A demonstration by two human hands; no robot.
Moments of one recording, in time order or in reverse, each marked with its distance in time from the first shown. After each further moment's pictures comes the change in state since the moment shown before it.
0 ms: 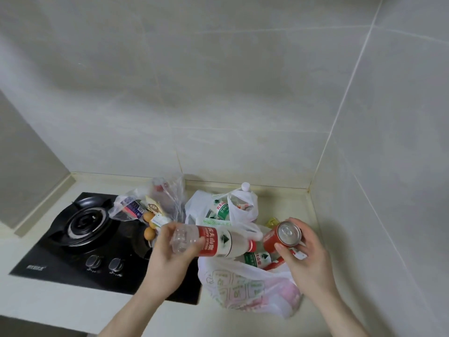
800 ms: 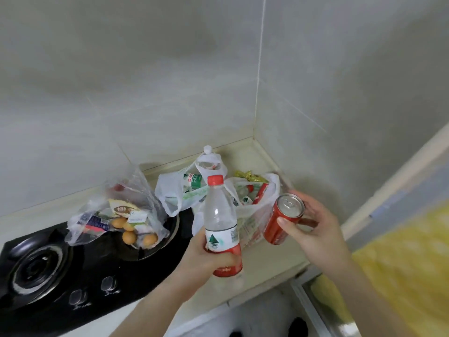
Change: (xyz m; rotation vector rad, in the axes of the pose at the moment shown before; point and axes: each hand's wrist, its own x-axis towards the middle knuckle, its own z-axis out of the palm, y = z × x) left_hand -0.028 -0.013 -0.048 -0.037 -0.947 -0.213; right_hand -0.160 -0.068 0.050 -0.095 0.355 0.175
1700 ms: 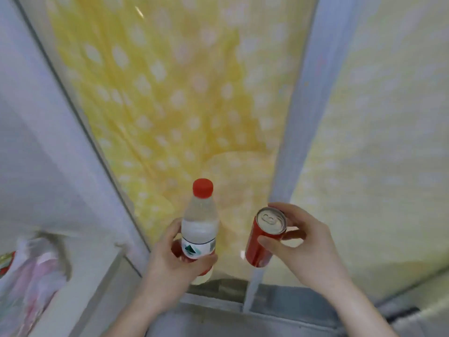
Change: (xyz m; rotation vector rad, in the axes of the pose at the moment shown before) left_hand -0.205 -0.013 0.380 0.439 -0.716 0.426; right_hand -0.447 0.010 -0.313 -0.208 0.891 0.197
